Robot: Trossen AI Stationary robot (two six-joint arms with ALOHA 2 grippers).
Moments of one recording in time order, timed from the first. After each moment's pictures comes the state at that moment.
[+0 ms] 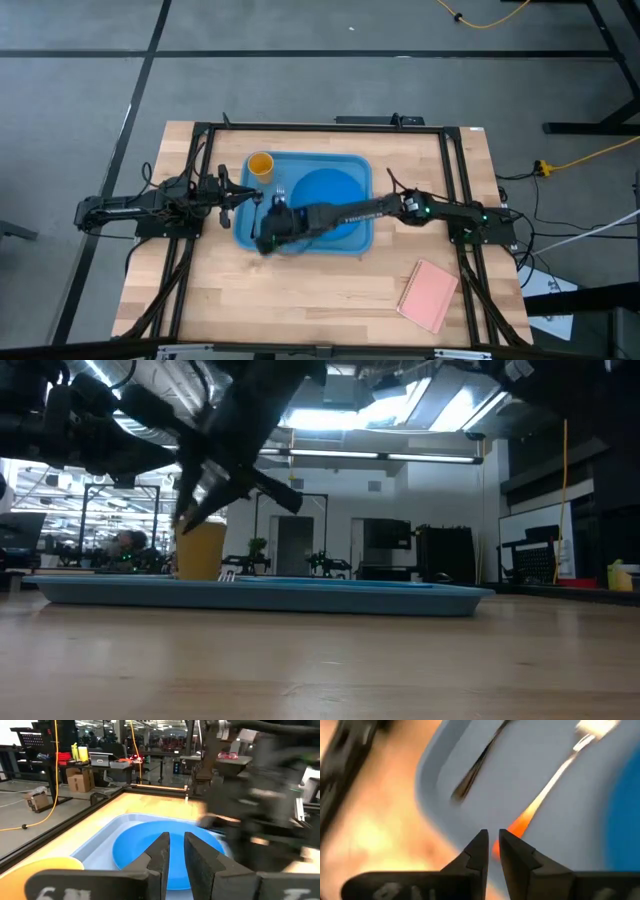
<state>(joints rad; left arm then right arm) 0.12 0.01 0.01 0.02 -0.09 -0.07 0.15 2.52 2.36 -0.84 0.18 1.10</state>
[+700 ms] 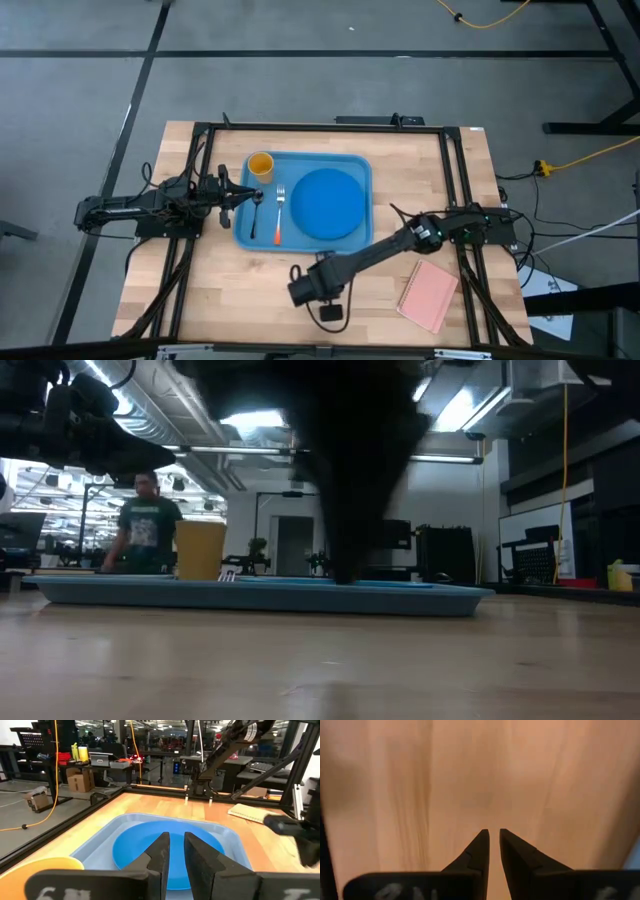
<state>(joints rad) 0.12 0.01 0.01 0.02 -0.09 -0.07 0.42 2.52 2.34 -1.31 -0.03 0.31</state>
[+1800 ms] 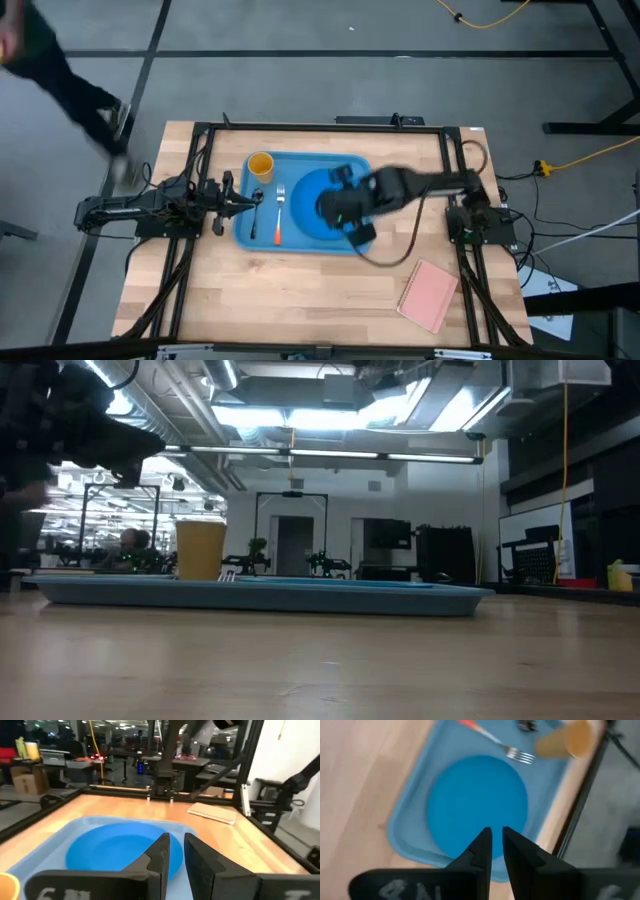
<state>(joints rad) 0.12 0.01 0.01 0.04 0.13 -0.11 0.24 2.04 2.35 -1.55 0.34 -0.30</state>
